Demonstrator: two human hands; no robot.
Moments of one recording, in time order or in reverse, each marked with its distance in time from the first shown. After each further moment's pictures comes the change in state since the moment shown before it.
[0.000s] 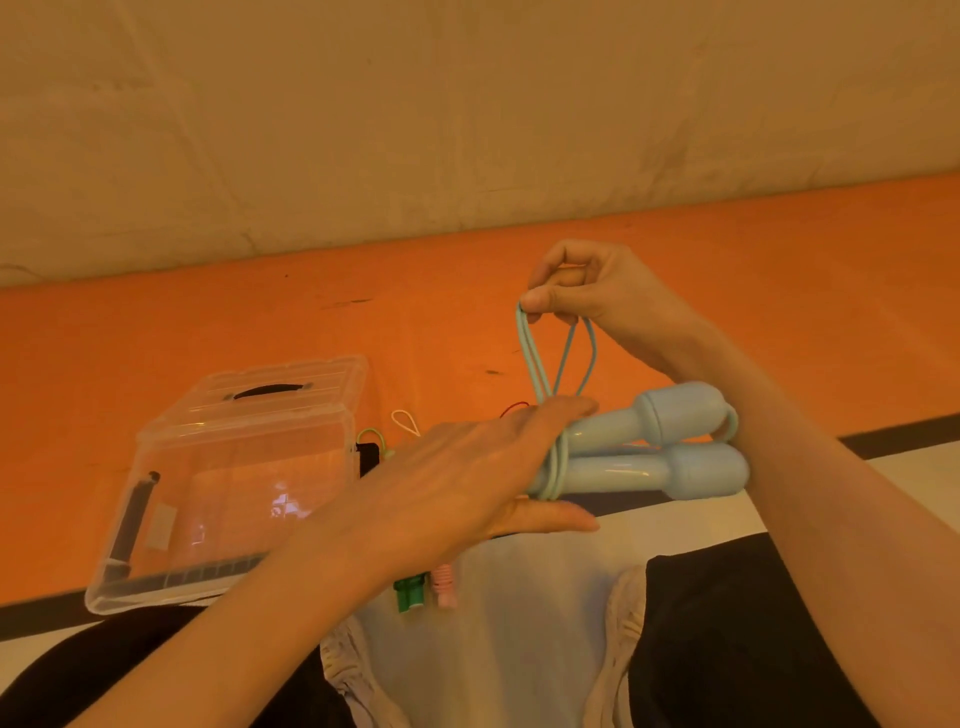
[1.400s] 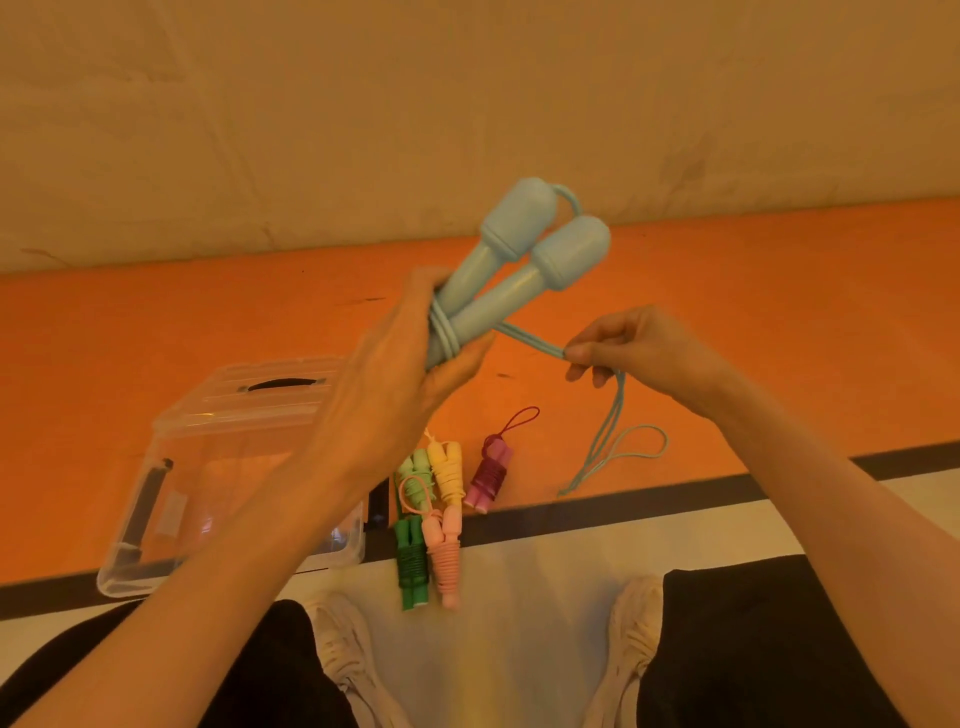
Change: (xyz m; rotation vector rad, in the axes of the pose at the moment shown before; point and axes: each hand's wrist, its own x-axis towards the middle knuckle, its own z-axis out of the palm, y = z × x) left_hand -0.006 -0.051 -0.019 -0.321 0.648 -0.224; right_hand -0.023 0.026 -0.010 -0.233 -0.014 0.238
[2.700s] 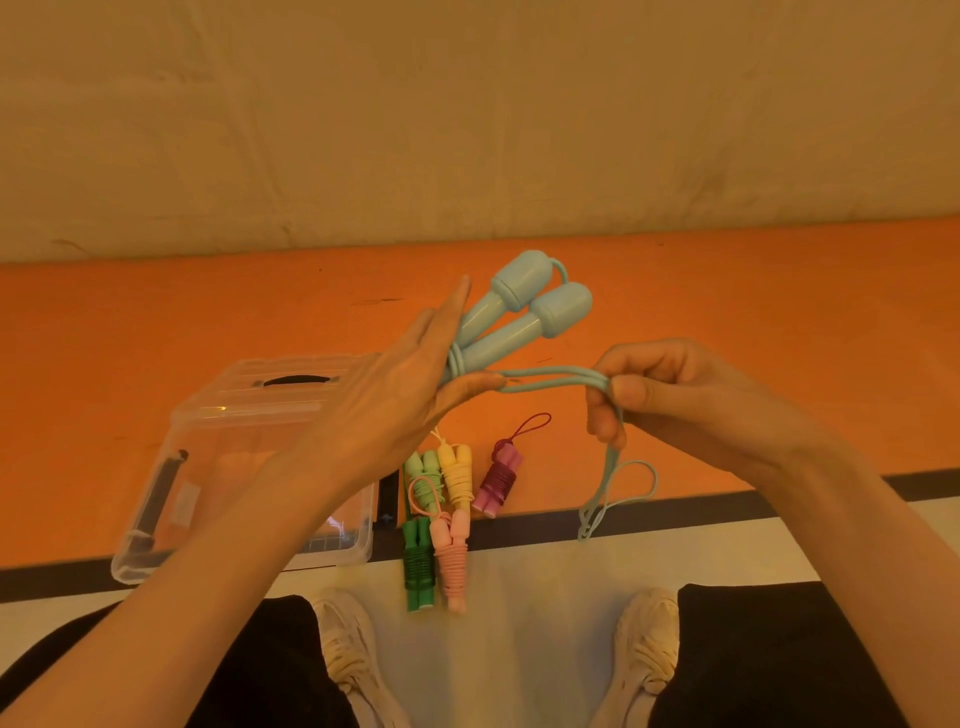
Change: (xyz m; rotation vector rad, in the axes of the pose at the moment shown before) left_hand -0.002 -0.036 -0.005 0.372 -0.227 0.031; right_hand -0.053 -0.039 0.018 0.506 -0.430 -0.167
